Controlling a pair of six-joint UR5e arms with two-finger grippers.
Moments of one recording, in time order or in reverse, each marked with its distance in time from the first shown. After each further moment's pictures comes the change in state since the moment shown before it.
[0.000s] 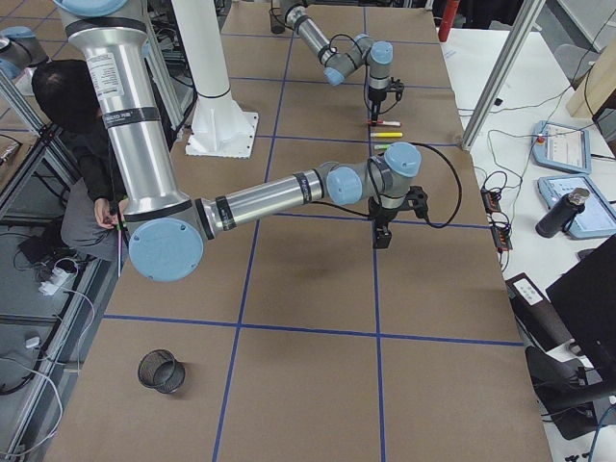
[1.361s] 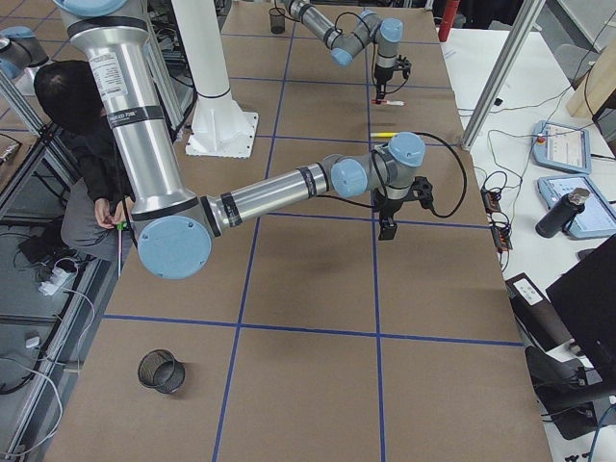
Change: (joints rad) left arm -0.114 0.078 -0.214 0.315 -0.096 -0.022; right arm -0.002 0.054 0.001 -0.002 0.000 0.027
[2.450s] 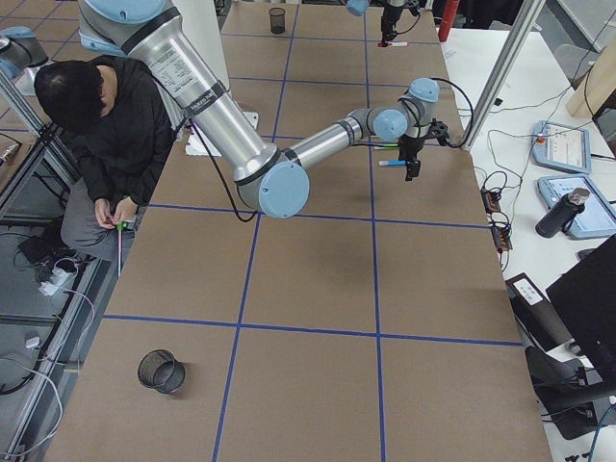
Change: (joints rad) left arm -0.283 0.224 -0.264 0.275 -0.120 0.089; right arm -0.272 0.477 -0.400 0.170 -0.210 0.344
